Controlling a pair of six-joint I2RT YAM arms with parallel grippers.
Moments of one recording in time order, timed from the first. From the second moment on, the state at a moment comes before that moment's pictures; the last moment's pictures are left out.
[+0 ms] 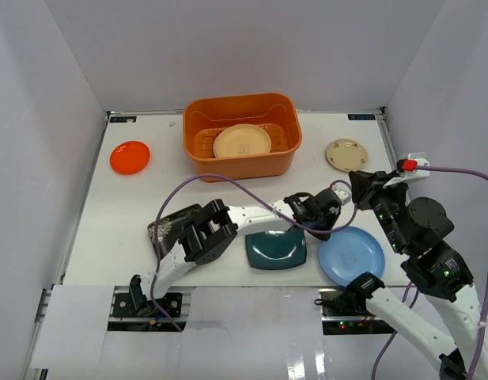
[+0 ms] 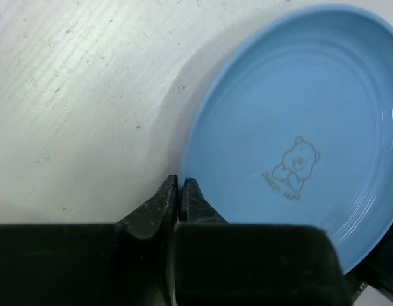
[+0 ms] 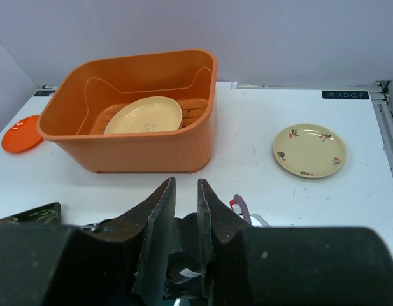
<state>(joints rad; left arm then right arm) -1.18 2.33 1.86 -0.38 0.05 -0.45 0.62 0.51 1.01 -0.51 0.36 0.18</state>
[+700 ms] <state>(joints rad) -0.54 1.77 1.81 -0.31 0.01 -0.52 0.62 0.48 1.07 -0.55 0.29 0.18</state>
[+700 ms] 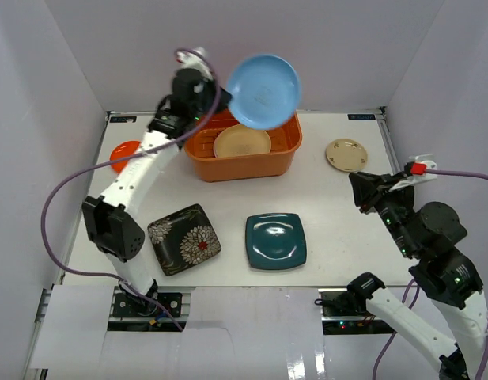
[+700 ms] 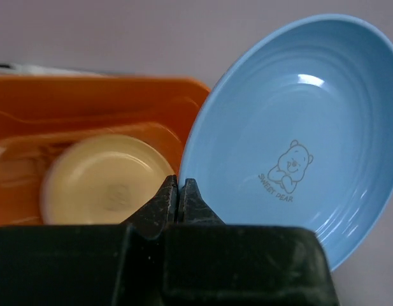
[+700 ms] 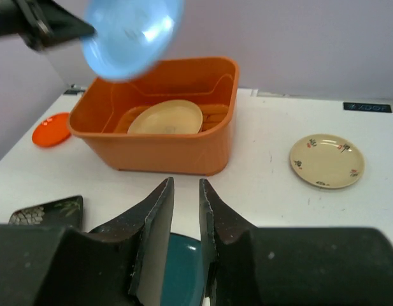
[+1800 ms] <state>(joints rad) -0.32 2.01 1.96 -0.47 0.09 -0.44 0.62 0.82 0.76 -0.29 0.18 0.26</state>
